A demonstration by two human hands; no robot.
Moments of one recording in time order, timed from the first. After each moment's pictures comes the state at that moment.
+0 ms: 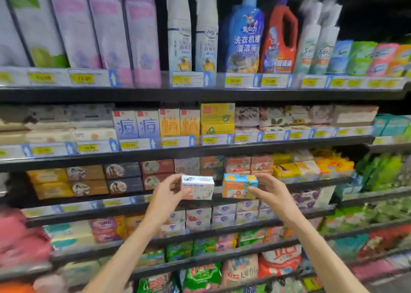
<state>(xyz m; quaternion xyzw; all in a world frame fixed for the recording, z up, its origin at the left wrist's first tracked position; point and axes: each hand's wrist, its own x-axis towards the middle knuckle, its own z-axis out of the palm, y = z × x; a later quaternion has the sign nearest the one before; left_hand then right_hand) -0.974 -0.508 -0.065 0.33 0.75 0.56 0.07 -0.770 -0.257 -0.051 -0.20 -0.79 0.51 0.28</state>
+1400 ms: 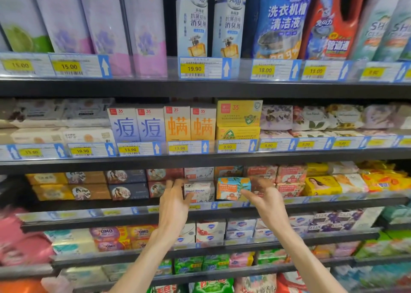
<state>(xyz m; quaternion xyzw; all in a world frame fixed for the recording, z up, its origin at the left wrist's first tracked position) -1.022 -0.455 -0.110 0.24 0.88 0.39 -0.13 -0.879 -0.235 -0.099 -0.21 -0.83 0.42 0.30</state>
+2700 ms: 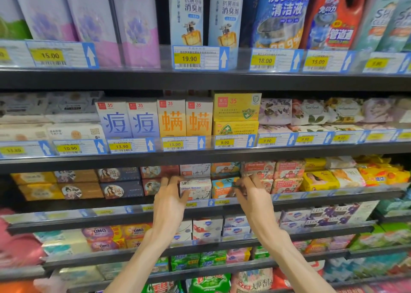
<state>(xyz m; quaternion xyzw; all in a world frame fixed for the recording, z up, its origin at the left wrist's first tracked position) -1.031 -0.454 -0.118 0.24 0.89 0.37 -0.13 -0.898 -0.259 -0.113 -0.20 -0.90 0.19 0.34</state>
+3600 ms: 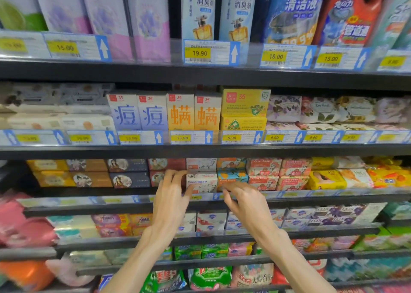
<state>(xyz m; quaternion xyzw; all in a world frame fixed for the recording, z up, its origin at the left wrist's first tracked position) -1.014 -0.473 -0.105 0.27 0.89 0.32 -0.17 -0.896 -0.290 -0.105 -0.10 -0.95 0.09 0.29</state>
